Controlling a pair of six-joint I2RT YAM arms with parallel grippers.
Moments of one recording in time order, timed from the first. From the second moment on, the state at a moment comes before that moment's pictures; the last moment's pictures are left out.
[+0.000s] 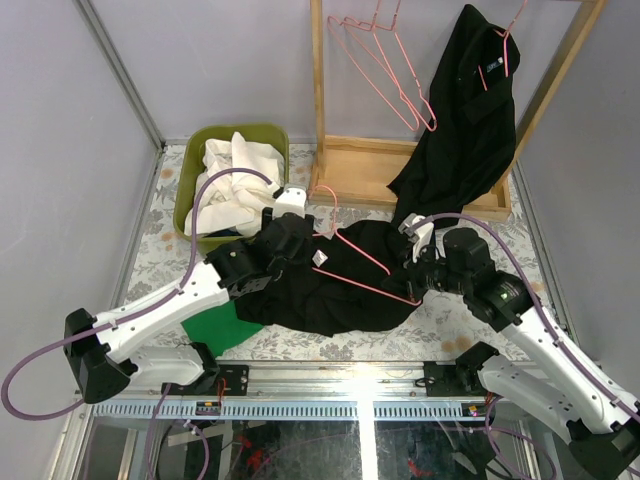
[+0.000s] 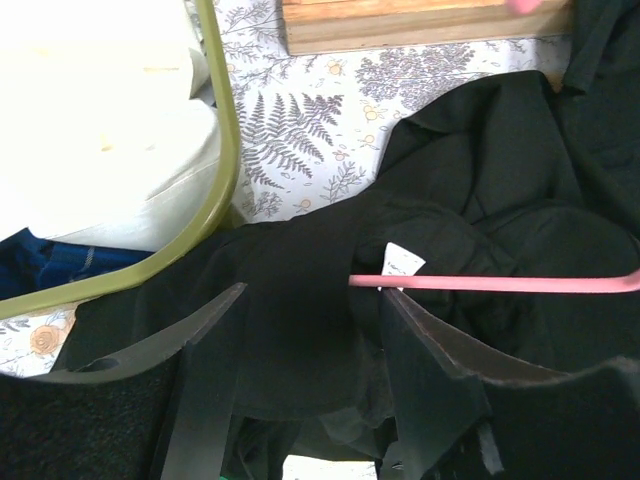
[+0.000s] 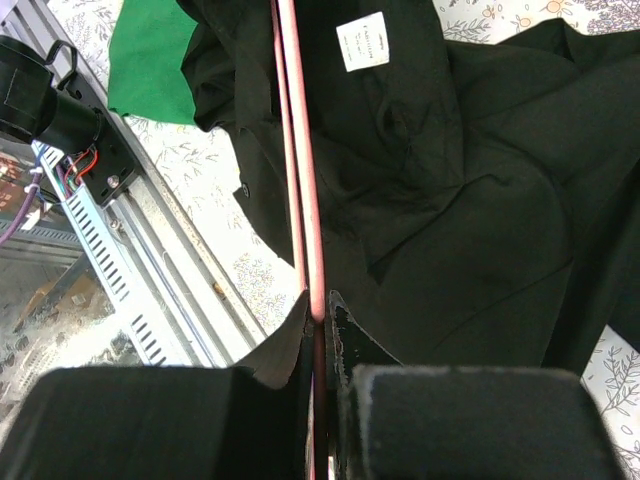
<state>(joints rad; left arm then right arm) -0.92 1.21 1.10 -0.57 -0.59 -0.45 0.59 0.77 0.78 -0.56 -0.43 0.13</state>
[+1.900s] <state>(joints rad) -0.99 1.38 1.10 -0.48 -0.03 -0.37 0.59 0.30 0.97 -0.79 0.22 0.17</state>
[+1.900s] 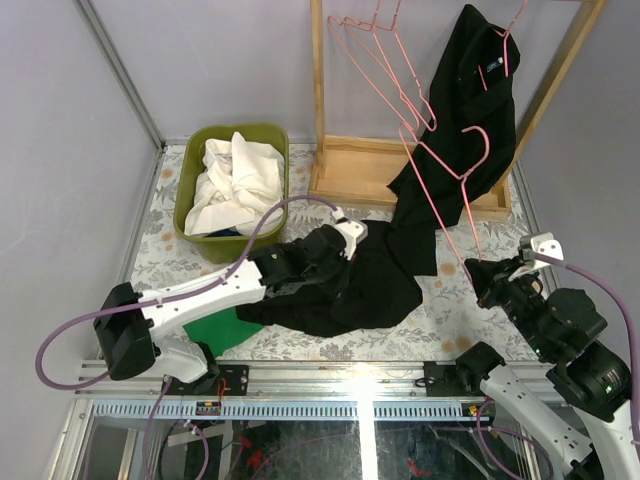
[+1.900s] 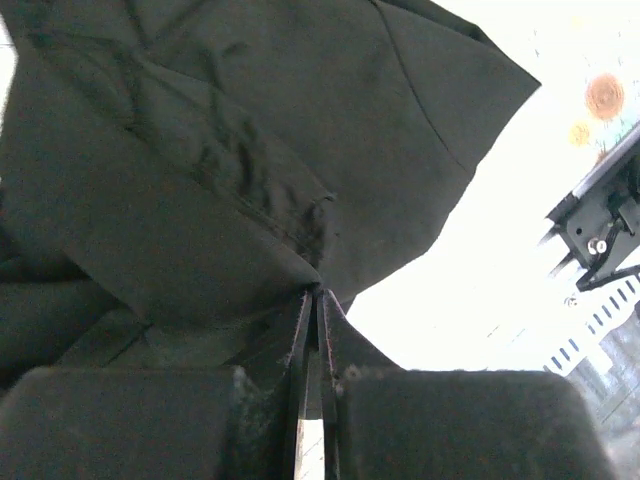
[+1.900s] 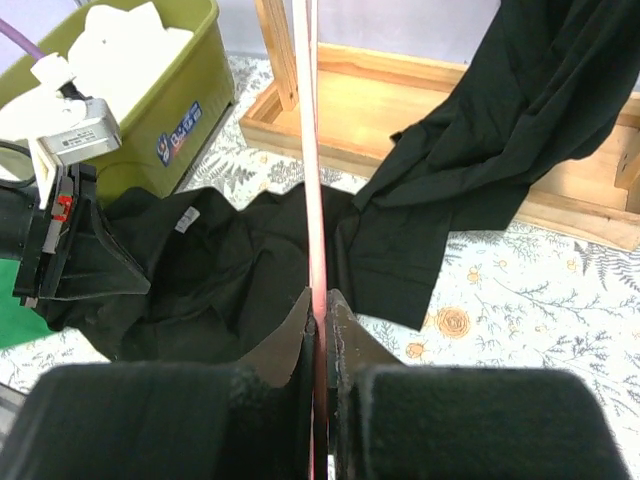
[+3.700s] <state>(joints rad) -1.04 1.26 1.12 -0.50 -0.31 -0.41 0.43 0.90 1.26 -0.61 0.39 0.17</state>
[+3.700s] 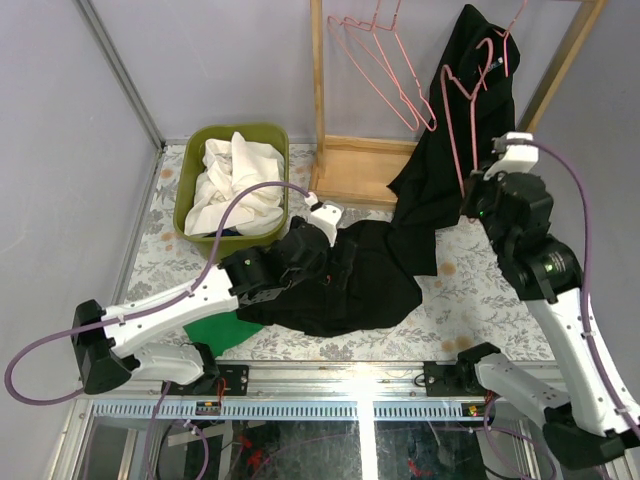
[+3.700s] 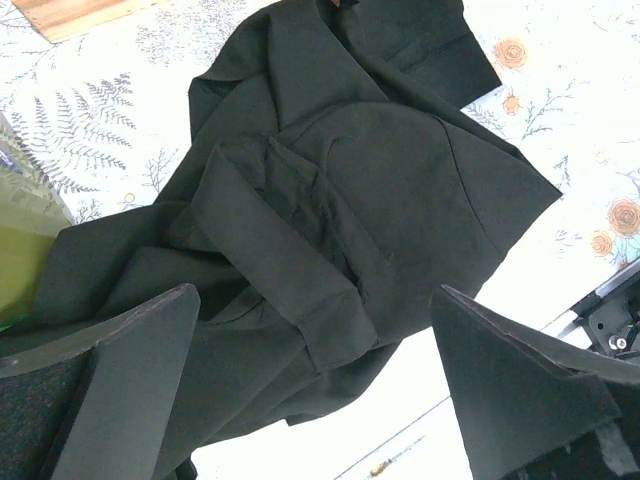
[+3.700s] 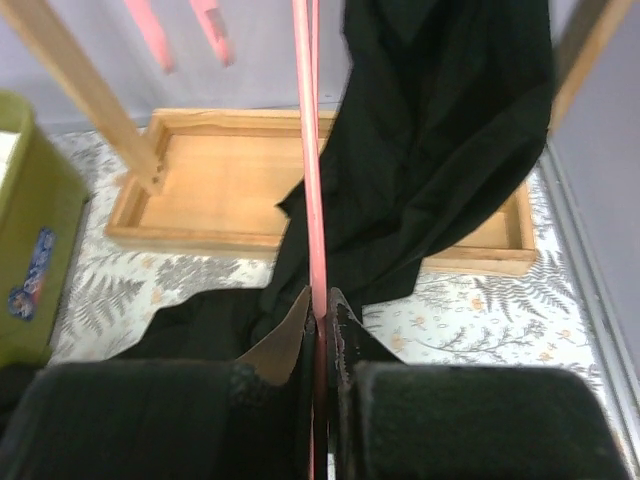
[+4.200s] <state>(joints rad) -1.04 1.19 1.08 -0.50 -0.36 -0.42 0.12 1.15 1.39 -0.49 -0.13 0.15</state>
